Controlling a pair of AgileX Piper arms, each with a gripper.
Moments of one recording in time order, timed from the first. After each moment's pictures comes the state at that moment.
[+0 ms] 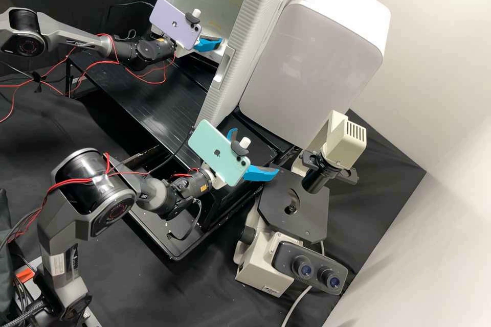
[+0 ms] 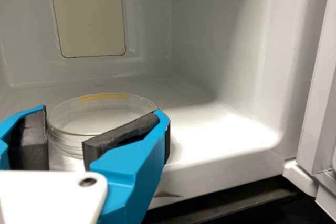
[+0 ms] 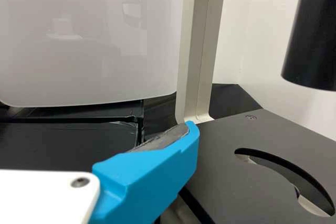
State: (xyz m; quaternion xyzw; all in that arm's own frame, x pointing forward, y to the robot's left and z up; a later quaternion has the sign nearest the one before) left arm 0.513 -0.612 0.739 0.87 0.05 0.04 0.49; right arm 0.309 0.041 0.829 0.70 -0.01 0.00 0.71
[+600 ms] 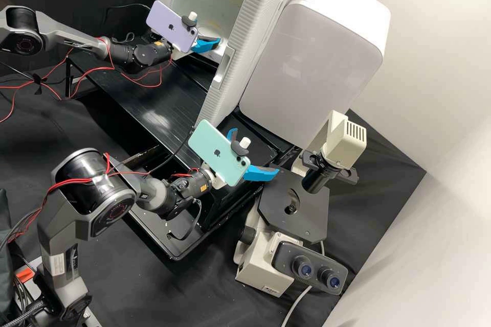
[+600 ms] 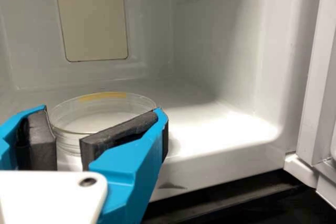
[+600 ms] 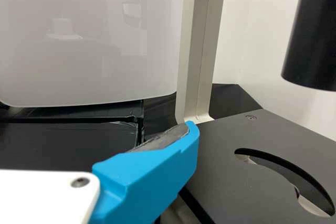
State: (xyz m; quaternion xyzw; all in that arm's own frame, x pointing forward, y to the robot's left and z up) left arm 0.502 -0.602 0.736 0.87 0.04 0.04 0.49; right arm 0.309 0.041 0.829 0.70 -0.01 0.00 0.71
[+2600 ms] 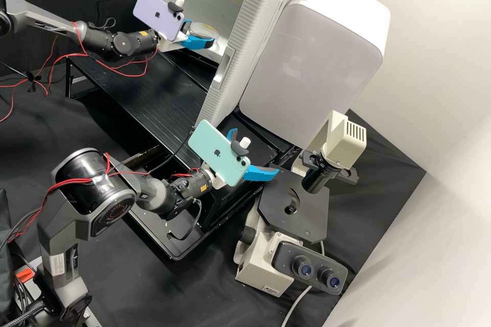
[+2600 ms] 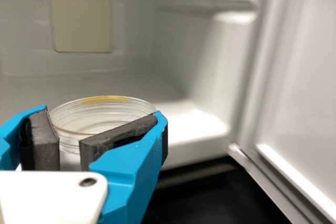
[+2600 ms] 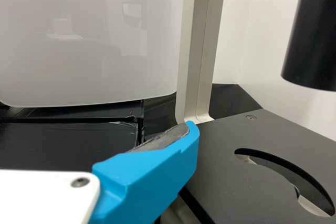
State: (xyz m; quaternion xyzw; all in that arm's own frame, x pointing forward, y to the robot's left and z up) left arm 0.436 -0.632 0.760 0.85 0.02 -0.03 0.52; right arm 0.309 0.041 0.829 0.70 -0.01 0.00 0.71
